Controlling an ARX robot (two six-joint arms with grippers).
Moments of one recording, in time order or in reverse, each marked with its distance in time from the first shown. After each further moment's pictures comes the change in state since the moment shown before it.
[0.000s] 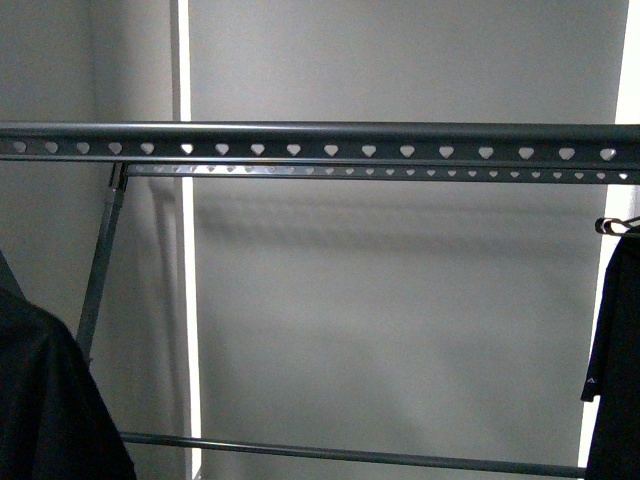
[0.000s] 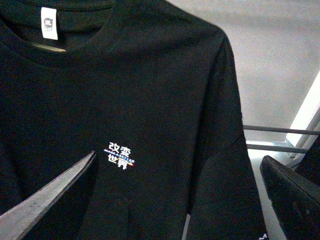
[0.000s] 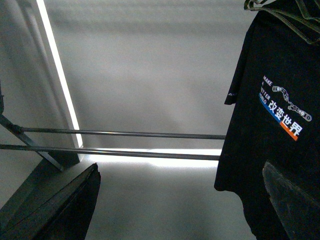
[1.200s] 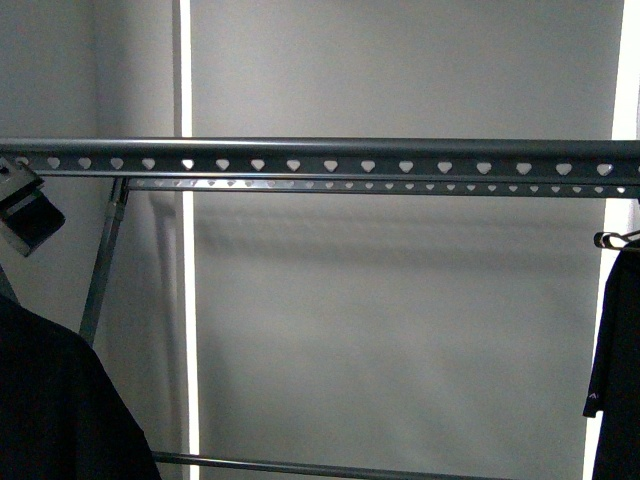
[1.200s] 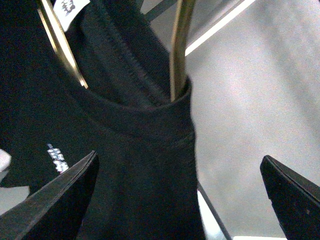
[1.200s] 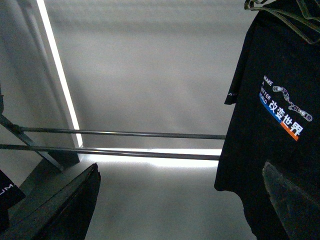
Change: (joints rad) left arm -0.066 1.462 1.051 0.030 -0.473 -0.938; right arm 0.000 0.000 0.000 0.000 0.002 0.000
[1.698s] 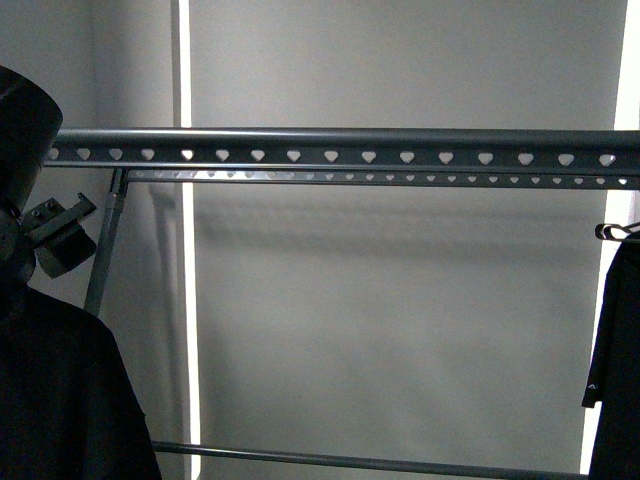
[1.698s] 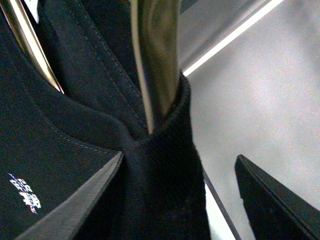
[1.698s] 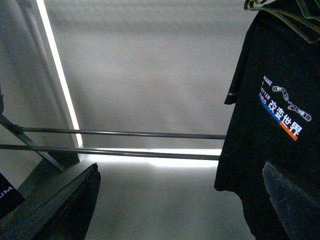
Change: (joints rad) left arm 0.012 0.265 0.237 -0.069 -0.070 -0.001; right arm 0.000 0.000 0.000 0.000 0.000 0.000
